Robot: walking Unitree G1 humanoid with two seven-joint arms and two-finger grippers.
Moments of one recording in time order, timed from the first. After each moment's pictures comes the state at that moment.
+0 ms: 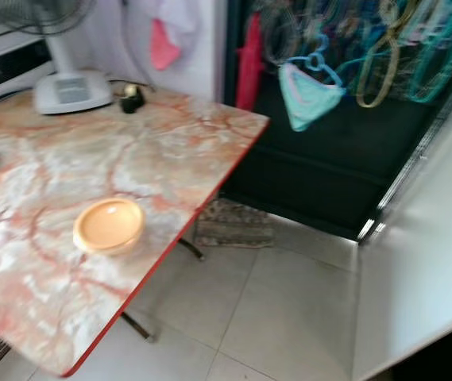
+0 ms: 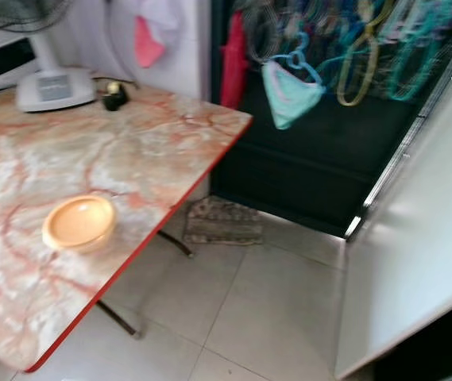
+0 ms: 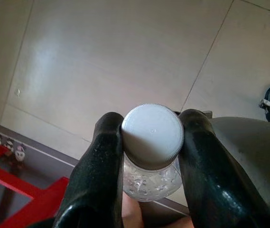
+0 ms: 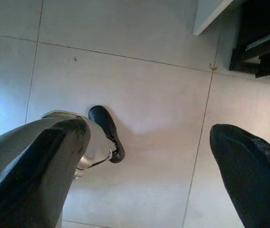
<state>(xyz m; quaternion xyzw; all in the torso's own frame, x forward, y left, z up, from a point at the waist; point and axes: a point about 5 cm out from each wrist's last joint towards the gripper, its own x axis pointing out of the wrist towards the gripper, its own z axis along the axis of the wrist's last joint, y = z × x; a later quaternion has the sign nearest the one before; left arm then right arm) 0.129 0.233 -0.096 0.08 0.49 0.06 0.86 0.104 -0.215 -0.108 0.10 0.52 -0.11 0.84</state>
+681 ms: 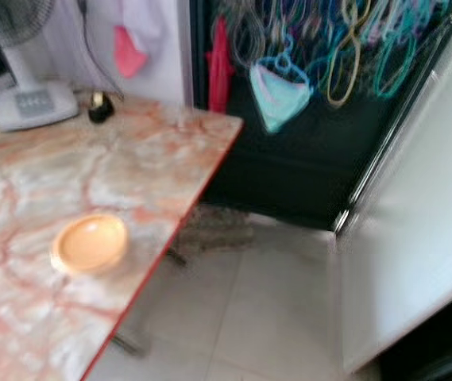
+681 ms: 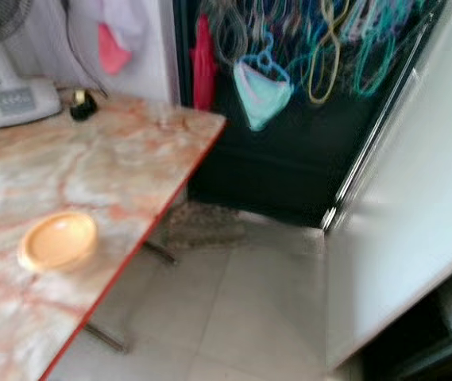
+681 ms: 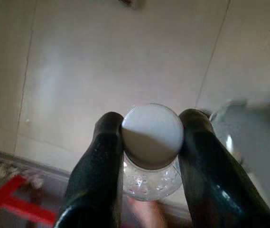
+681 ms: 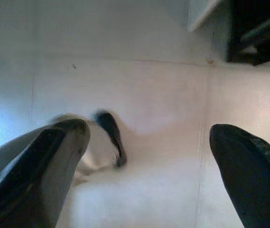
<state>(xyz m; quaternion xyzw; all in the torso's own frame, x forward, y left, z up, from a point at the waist) 0.116 0.244 -0.098 0.09 0.52 0.07 0.85 0.111 -0.205 -0.108 0.10 0.52 -0.09 0.85</state>
